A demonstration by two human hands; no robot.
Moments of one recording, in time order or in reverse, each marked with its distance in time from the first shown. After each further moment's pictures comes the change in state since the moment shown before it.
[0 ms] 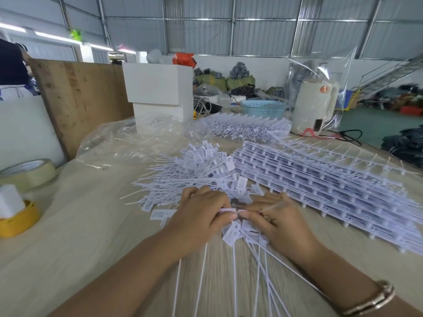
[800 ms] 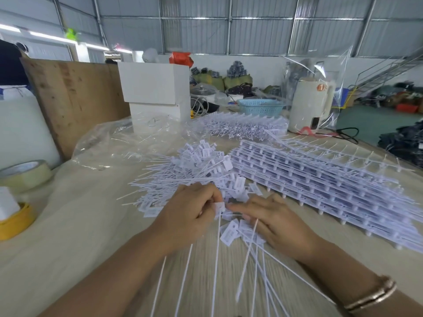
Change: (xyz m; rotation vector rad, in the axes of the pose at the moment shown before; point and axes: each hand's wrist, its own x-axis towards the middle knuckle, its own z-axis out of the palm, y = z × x) left_hand -0.003 -0.008 -0.014 -0.242 0.002 -0.038; right_hand -0.004 0.012 -0.003 -0.188 -0.181 -0.148
